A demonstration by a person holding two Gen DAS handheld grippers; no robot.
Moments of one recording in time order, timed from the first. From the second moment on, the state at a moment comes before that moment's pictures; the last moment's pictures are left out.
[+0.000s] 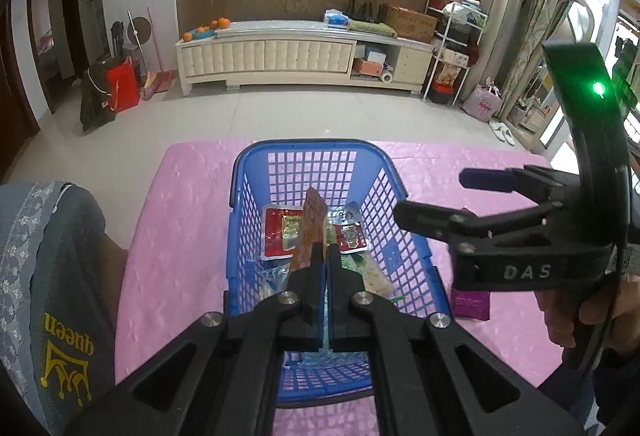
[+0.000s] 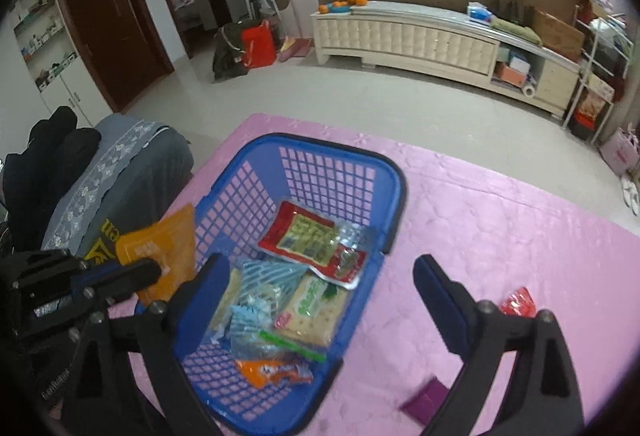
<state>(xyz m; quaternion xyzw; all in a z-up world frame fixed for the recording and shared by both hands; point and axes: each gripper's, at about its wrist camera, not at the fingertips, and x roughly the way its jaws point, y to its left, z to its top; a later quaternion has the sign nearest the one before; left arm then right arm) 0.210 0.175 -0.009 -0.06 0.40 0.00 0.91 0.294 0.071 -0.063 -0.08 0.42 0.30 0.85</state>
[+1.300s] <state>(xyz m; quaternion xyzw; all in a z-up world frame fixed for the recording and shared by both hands) 0.310 0.150 -0.052 0.03 0.45 -0.02 0.89 0.338 0.039 -0.107 -0.03 0.46 0.28 0.84</state>
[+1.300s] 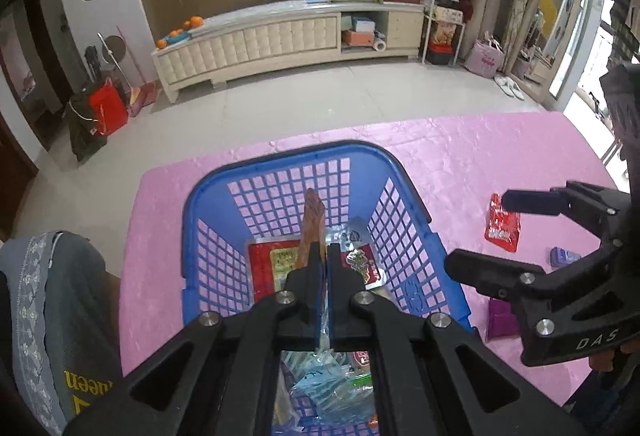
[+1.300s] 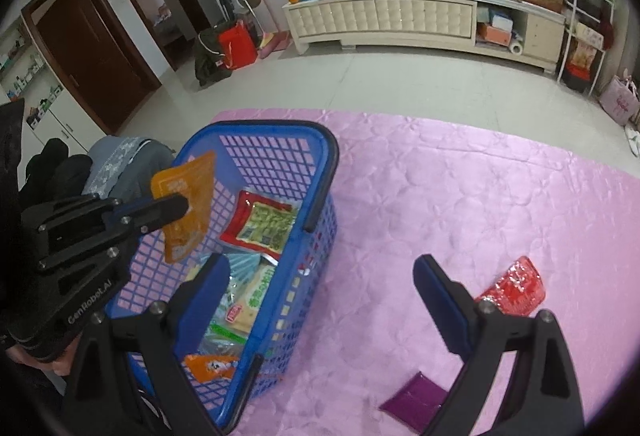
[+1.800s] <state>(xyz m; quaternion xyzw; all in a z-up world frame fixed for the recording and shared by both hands) 0.253 0.127 -0.018 0.04 0.43 -0.02 0.90 0.297 0.004 -0.071 -0.01 0.44 0.27 0.85</state>
